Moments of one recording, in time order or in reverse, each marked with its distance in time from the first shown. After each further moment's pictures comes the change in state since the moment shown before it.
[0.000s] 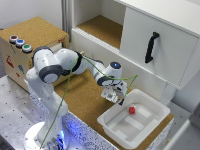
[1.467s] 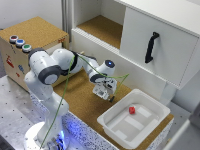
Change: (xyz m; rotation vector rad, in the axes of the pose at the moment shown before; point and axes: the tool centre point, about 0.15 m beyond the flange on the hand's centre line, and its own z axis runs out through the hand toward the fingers) arm 0.010 -0.105 0.007 0.127 -0.013 -0.114
